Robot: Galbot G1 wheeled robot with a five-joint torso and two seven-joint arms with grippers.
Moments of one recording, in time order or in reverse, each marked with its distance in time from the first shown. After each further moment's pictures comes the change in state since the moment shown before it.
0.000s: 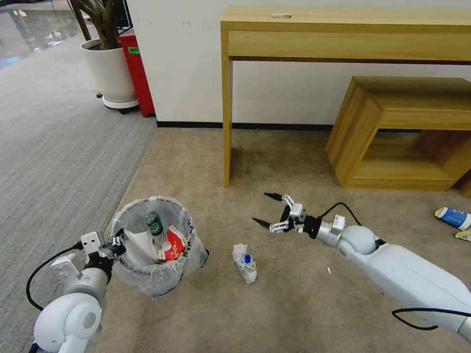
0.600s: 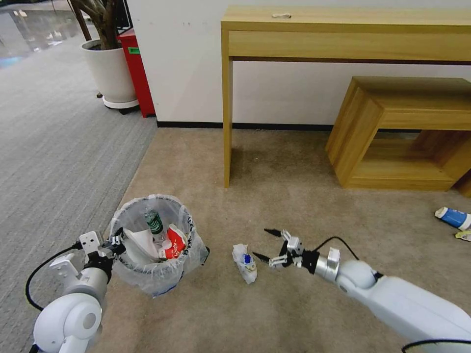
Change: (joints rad) left arm 0.002 -0.017 -0.003 -0.017 0.005 0.002 -0.006; right arm -0.171 -0.053 -0.097 0.077 0.044 -0.087 0.206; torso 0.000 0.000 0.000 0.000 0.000
